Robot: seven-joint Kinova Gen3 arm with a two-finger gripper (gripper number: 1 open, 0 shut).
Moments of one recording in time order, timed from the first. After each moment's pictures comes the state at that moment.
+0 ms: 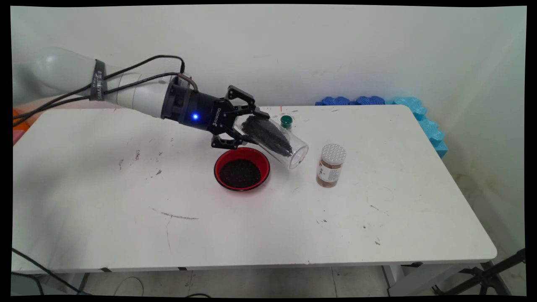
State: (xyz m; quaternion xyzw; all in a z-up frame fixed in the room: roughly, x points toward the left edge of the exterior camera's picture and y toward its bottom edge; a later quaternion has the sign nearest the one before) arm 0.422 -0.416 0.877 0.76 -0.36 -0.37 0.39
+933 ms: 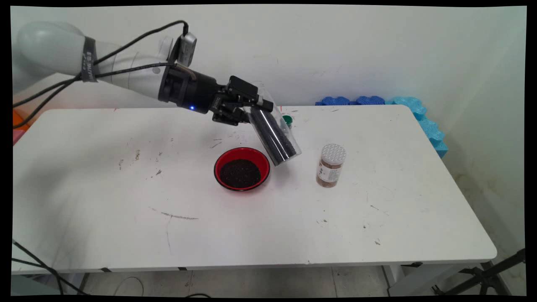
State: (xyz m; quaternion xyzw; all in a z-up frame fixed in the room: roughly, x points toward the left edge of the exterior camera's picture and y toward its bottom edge) arm 0.414 -0.423 0.920 0.60 -0.60 -0.21 0.48
